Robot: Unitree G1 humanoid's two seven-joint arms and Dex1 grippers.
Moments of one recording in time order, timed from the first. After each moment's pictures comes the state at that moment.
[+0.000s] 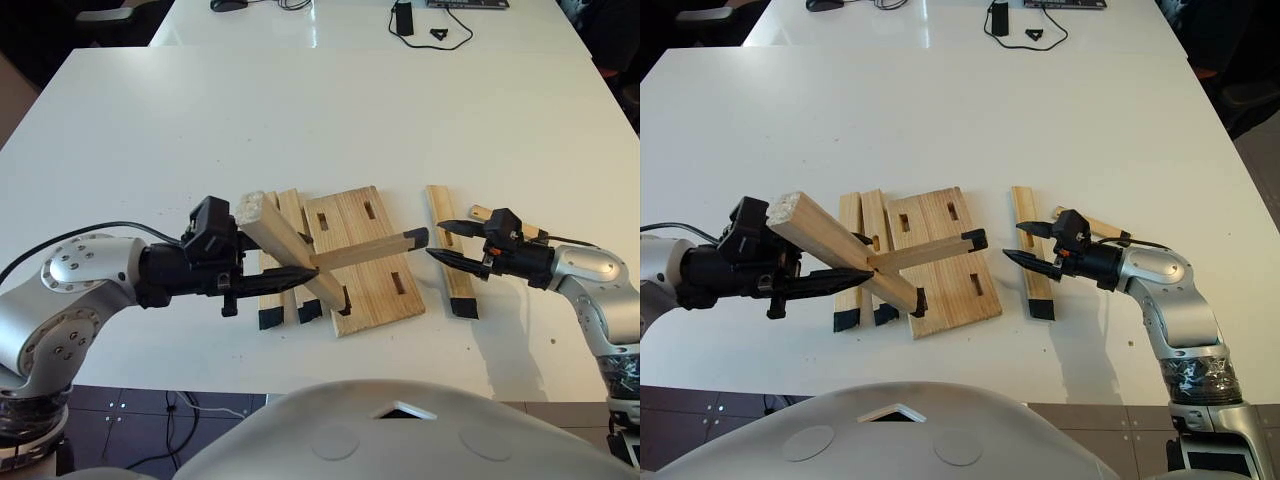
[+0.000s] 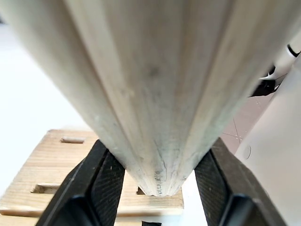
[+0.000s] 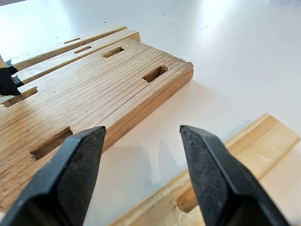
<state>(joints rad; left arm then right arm) 0.16 0.89 0.22 -0.71 -0.98 0.68 -0.99 0.10 -0.69 0.00 -0.15 0.39 0.26 1.03</state>
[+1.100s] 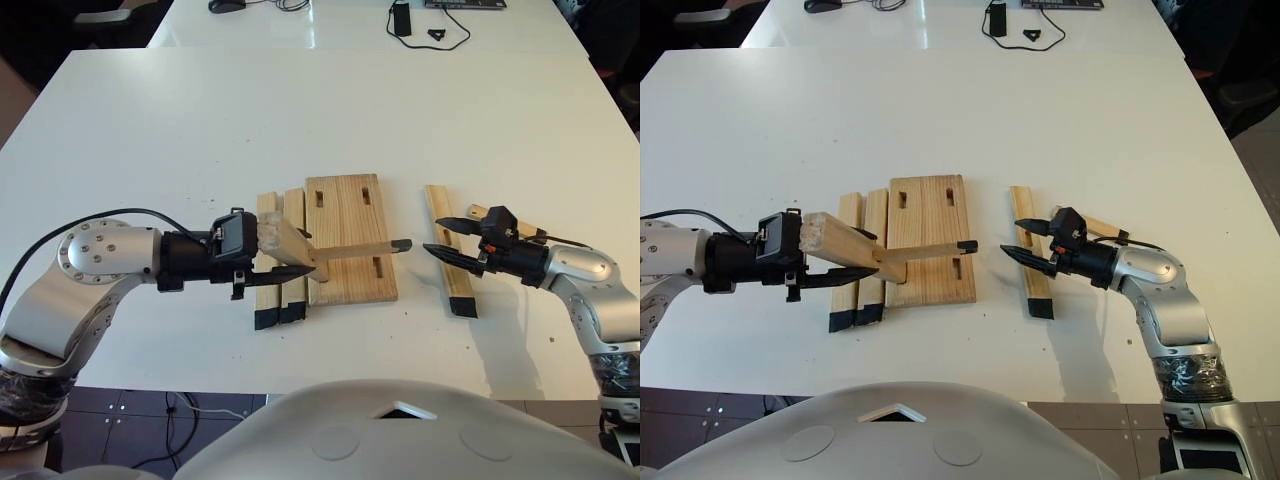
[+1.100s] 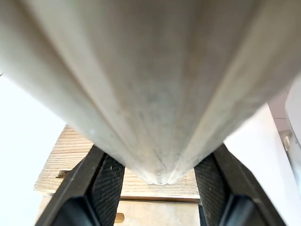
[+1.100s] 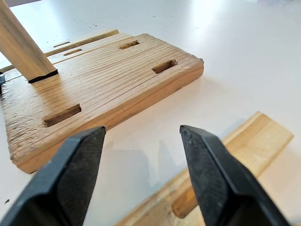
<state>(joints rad) 0.06 0.98 0.01 -0.63 -0.61 0.40 -1.04 0.09 -0.65 0.00 -0.13 0.37 0.25 1.00</state>
